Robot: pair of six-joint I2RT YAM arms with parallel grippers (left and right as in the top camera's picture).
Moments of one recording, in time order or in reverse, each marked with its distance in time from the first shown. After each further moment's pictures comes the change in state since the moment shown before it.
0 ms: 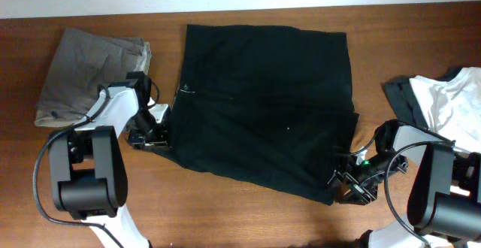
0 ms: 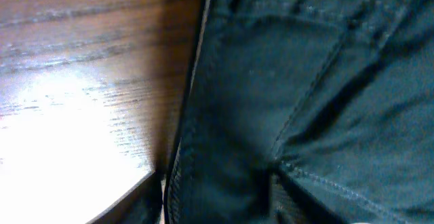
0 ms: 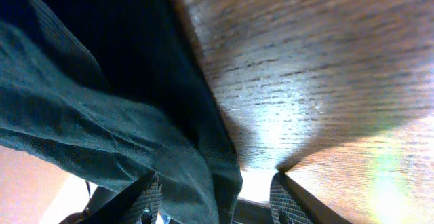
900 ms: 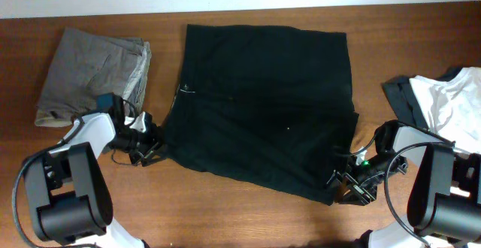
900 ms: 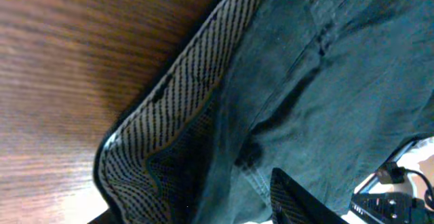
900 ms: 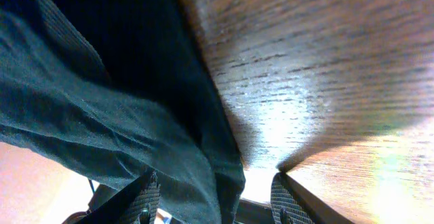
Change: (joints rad) left arm 0.178 -0.133 -0.266 0.239 0.446 -0.343; right arm 0.000 -0.006 -0.006 0.006 -0.007 0.000
